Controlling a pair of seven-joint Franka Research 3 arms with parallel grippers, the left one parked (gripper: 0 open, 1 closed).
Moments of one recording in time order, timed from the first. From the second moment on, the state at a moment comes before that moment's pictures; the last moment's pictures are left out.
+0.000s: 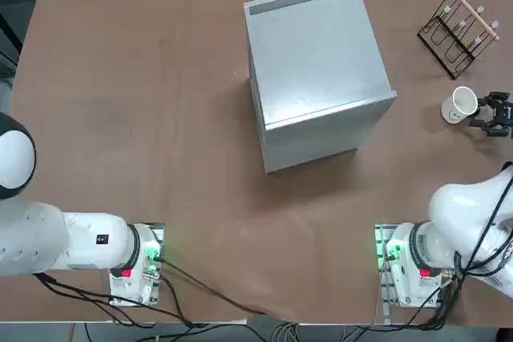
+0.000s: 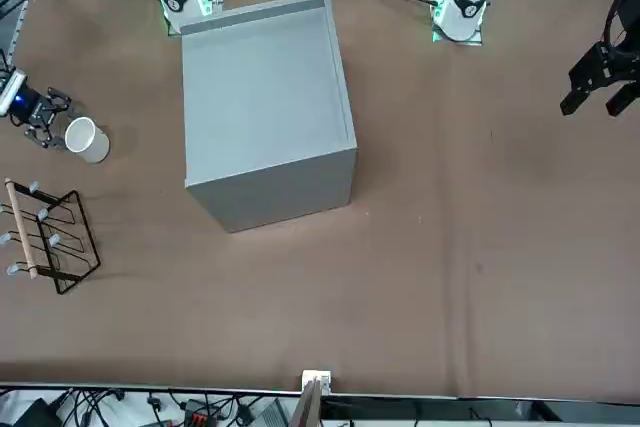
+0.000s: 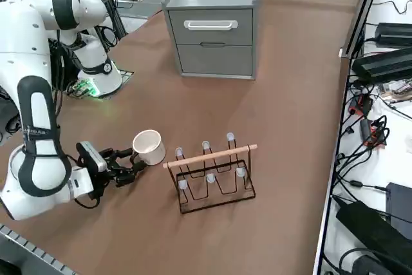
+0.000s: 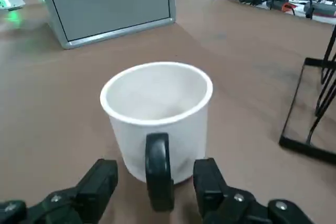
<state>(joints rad) -0.75 0.84 -0.36 -1.67 0.94 1.46 -2.69</state>
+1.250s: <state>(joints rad) -0.74 0.80 -0.36 -1.58 0.86 1.41 -2.60</state>
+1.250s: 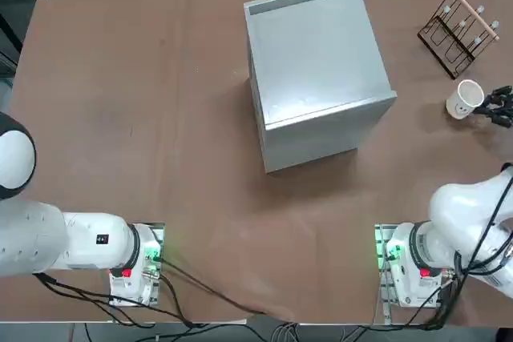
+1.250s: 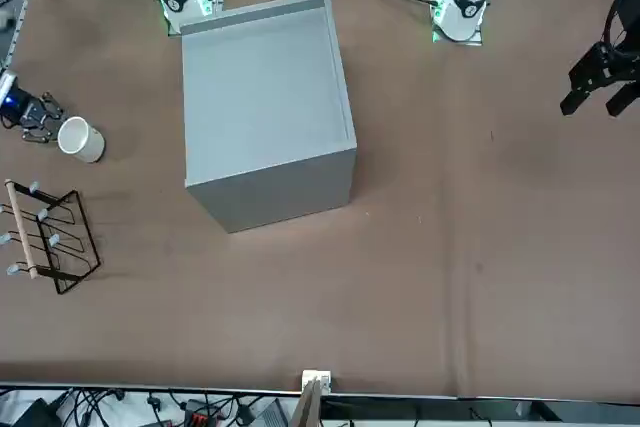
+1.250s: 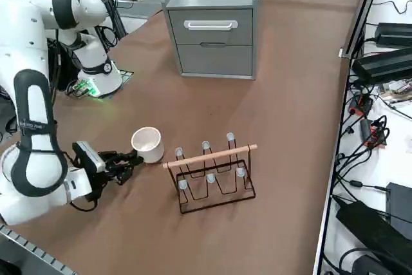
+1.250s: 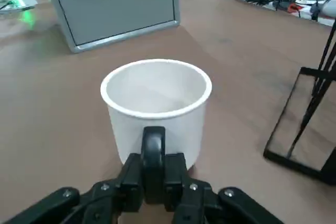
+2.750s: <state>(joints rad) -0.23 0.33 -0.35 -1.37 -0.03 1.46 -1.82</state>
